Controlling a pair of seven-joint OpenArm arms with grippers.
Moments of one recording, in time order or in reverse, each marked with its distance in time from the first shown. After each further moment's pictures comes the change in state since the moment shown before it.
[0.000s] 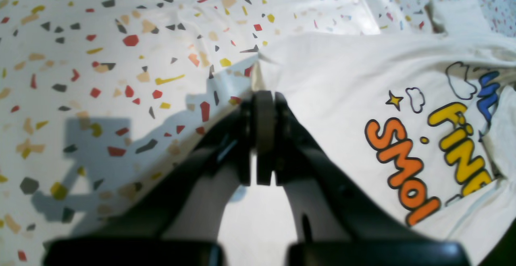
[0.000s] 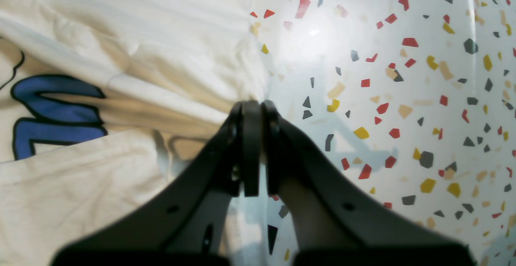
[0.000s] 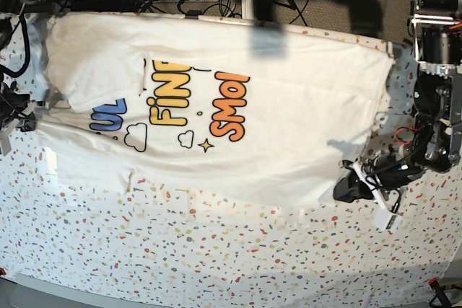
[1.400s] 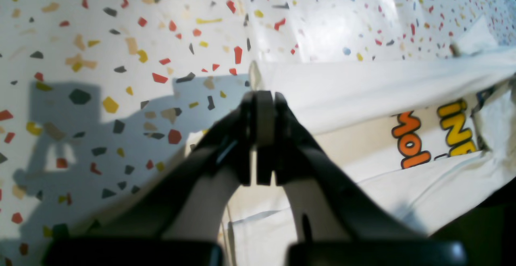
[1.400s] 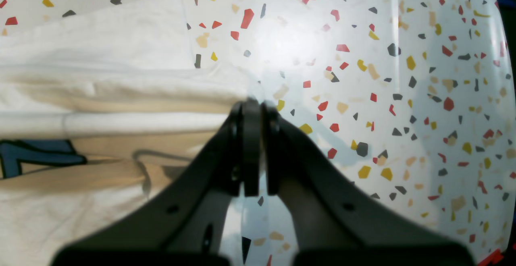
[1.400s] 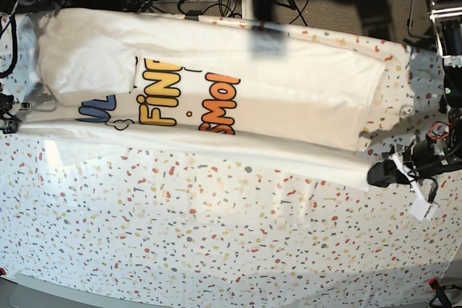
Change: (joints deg) left arm 2.3 -4.2 -9.3 2.9 -8.5 0.6 15.3; right arm -0.1 1.2 4.5 1.2 -3.9 0.2 1.1
